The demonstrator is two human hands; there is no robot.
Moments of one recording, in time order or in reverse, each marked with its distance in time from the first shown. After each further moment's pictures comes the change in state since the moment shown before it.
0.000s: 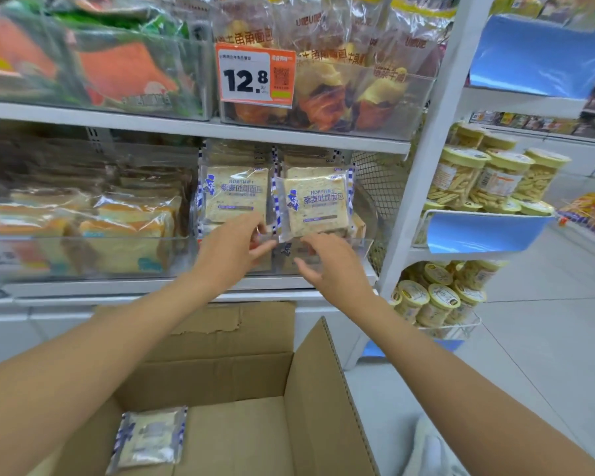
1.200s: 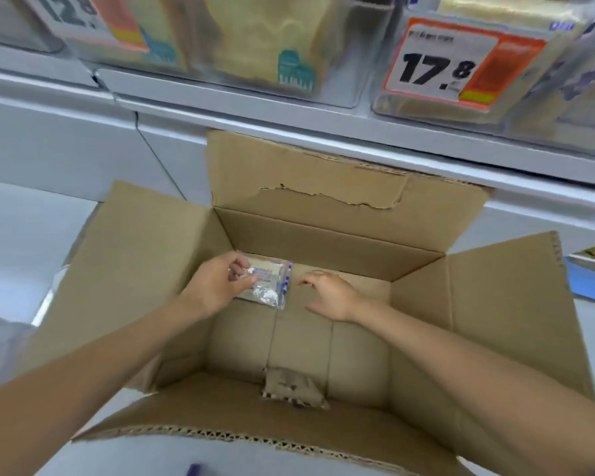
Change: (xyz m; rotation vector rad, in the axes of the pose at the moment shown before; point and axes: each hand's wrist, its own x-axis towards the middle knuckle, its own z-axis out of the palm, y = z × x) left_hand -0.310 -0.187 0.048 -0.338 -0.467 -1.028; right_hand -0.159 -0.119 0.292 0.390 -1.216 0.073
